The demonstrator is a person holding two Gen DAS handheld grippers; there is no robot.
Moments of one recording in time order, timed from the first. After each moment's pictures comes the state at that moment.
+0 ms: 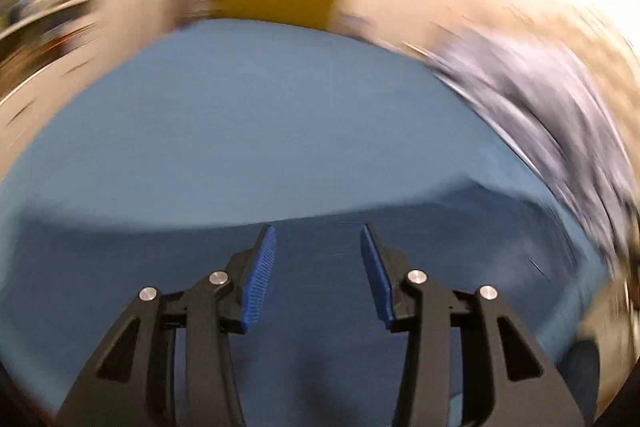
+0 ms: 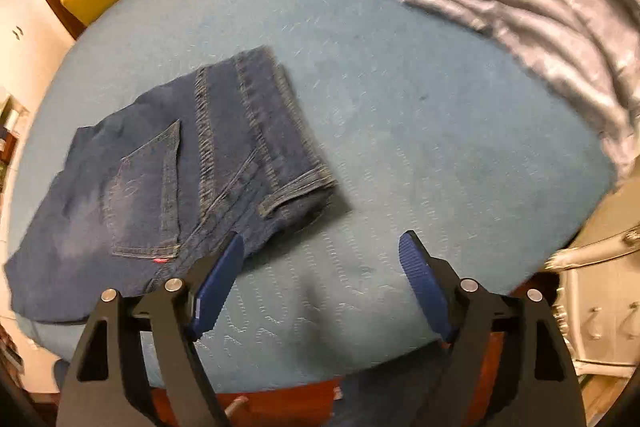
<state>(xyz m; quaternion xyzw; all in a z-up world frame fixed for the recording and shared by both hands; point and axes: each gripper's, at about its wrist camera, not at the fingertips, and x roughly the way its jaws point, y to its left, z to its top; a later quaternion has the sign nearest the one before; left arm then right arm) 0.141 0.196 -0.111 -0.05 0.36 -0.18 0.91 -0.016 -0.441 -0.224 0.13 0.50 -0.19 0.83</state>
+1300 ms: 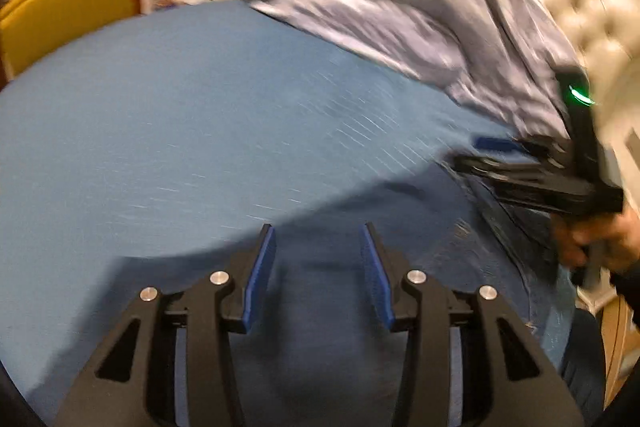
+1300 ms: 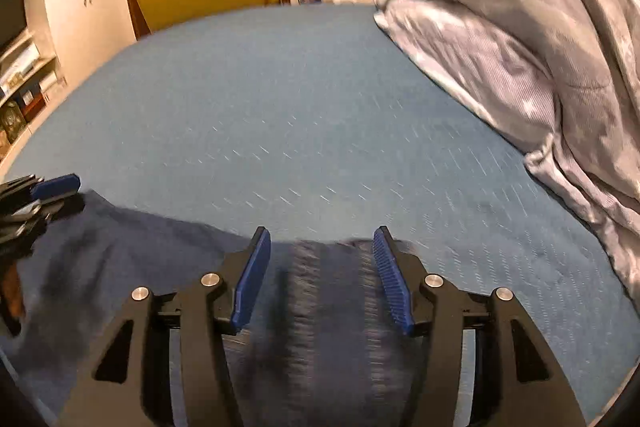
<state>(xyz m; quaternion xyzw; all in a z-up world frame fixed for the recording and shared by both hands) 0.236 -0.200 -0.216 0.10 0.40 -0.39 0.83 0.158 -0.427 -0.240 0.01 0.40 -0.09 0.91</state>
